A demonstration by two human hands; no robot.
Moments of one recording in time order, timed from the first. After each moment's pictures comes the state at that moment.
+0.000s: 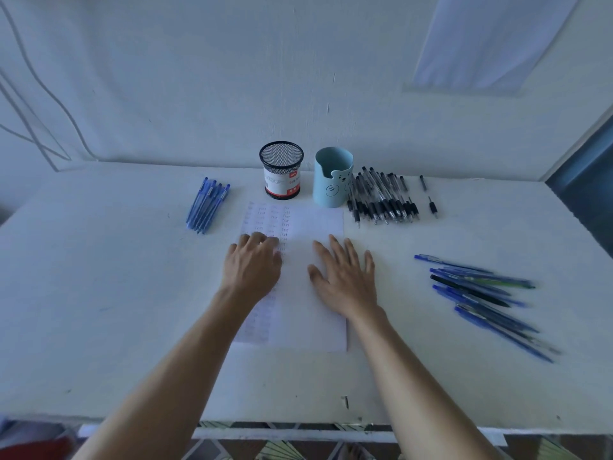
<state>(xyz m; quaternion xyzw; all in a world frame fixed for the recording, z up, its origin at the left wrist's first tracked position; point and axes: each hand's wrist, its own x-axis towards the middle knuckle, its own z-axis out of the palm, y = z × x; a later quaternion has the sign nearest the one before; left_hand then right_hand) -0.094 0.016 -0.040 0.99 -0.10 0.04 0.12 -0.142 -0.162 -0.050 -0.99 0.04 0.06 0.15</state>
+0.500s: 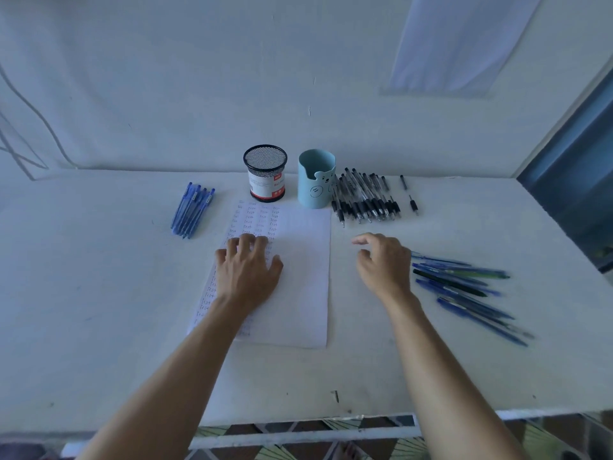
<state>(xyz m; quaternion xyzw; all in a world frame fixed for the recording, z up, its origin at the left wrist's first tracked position) -0.102 0.004 -0.050 0.98 -0.09 0.08 0.14 -0.151 -0.230 -0.023 -0.95 0.15 -0.13 0.24</state>
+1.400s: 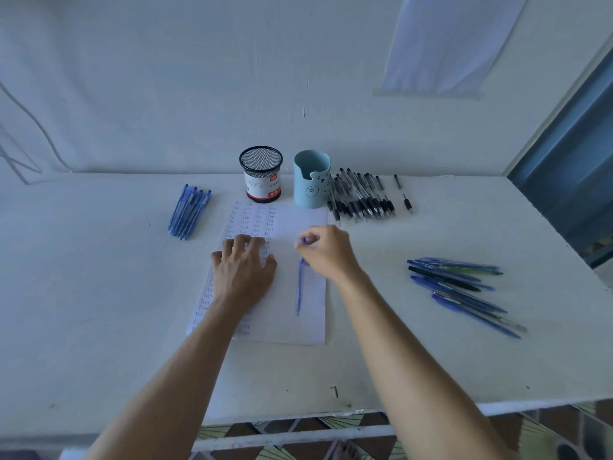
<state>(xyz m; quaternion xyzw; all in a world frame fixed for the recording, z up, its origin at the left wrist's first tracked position) -0.101 0.007 -0.051 0.98 -0.08 0.07 0.19 -0.122 -0.160 -0.002 -0.91 0.09 -0.05 0.40</state>
